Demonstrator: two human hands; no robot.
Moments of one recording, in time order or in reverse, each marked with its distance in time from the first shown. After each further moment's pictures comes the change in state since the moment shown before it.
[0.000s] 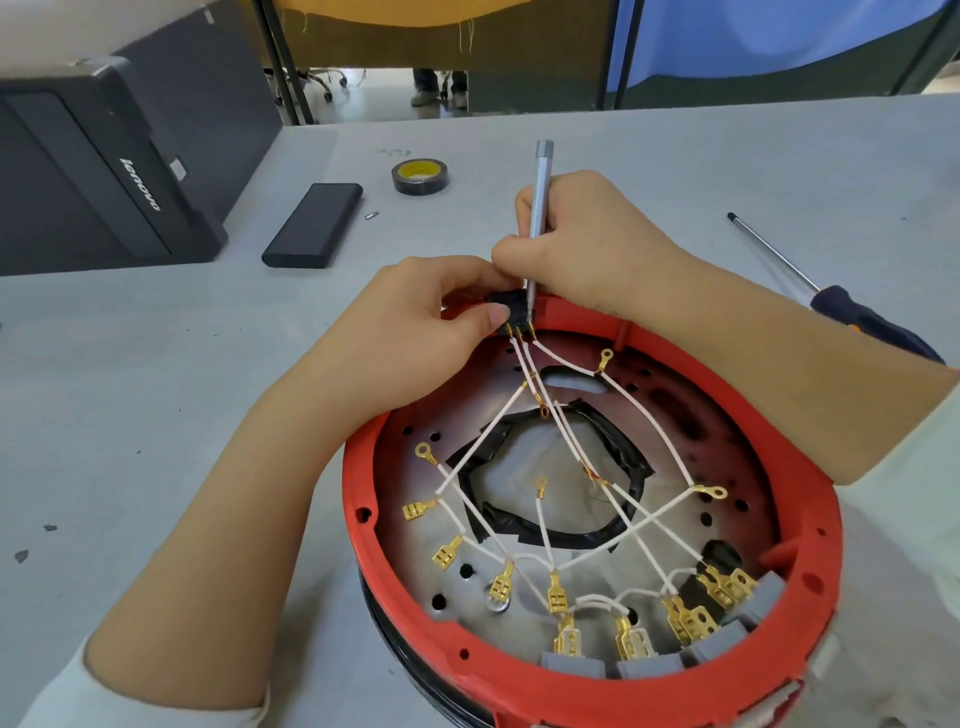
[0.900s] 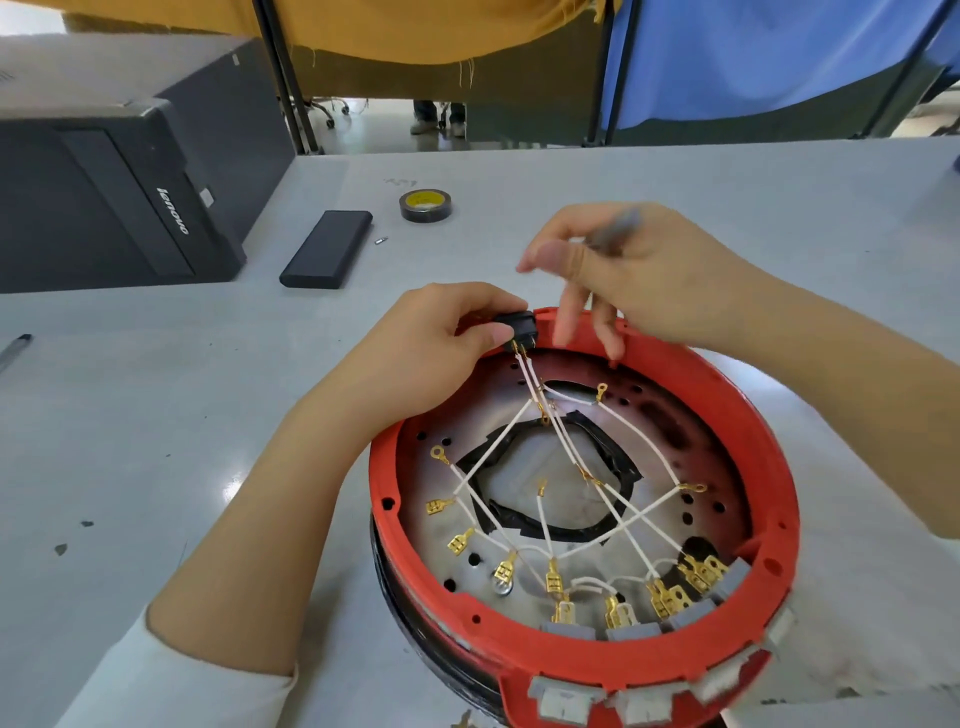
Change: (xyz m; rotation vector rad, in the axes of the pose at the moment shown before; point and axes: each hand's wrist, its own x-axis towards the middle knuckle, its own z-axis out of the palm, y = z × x) left_hand 0.001 -0.003 -0.001 0.015 -0.023 0.040; right_hand -0.038 -0.008 -0.038 0.169 -0.182 -0.102
